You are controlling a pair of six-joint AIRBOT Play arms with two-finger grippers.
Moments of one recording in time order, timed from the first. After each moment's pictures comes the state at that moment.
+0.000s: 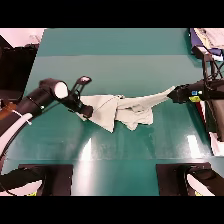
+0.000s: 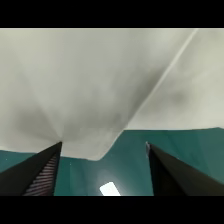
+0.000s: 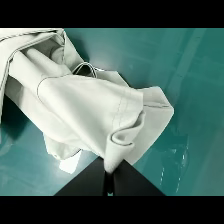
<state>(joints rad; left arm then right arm) -0.47 -1.32 1.06 1.40 -1.10 -1.58 0.14 -0.89 1.11 -1.27 1.27 1.51</state>
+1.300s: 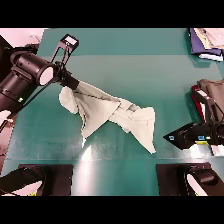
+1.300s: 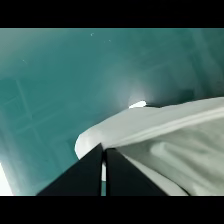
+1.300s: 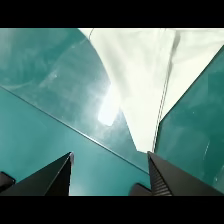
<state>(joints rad) -0.50 -1.23 1.37 1.94 -1.13 -1.63 0.14 -0.50 0.79 -1.11 1.51 1.51</state>
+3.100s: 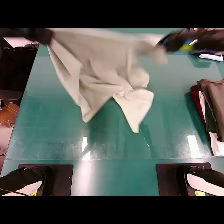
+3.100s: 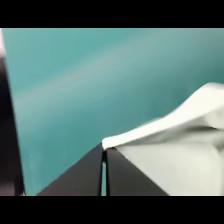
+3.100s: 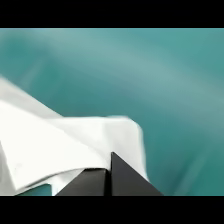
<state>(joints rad) -0.50 -1.23 1.96 2.00 -1.28 -1.58 0.09 -1.24 1.63 -1.02 0.97 1.19</state>
